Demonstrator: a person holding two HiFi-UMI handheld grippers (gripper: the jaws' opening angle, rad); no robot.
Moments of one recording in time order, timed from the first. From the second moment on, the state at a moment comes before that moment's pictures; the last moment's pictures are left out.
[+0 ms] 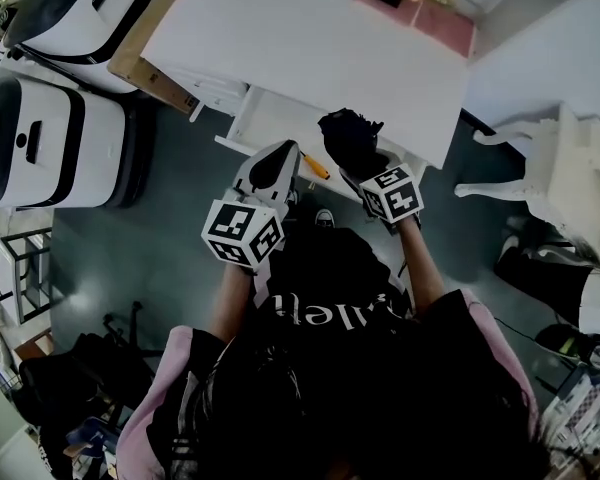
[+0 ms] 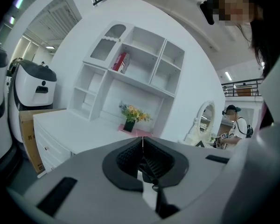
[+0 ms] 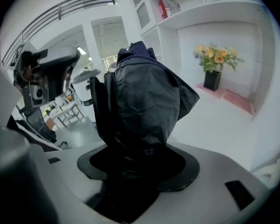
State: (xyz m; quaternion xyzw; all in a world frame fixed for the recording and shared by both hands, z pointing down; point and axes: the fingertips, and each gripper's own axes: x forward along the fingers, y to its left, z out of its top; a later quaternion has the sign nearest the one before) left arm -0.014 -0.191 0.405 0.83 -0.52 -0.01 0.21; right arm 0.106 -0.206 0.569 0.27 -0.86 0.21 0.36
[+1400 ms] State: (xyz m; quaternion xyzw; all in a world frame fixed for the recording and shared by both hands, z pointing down) left arm -0.130 -0.259 0.475 0.79 -0.56 0.04 0.26; right arm 0.067 -0.278 0.803 0.22 -0.74 0.27 0.58
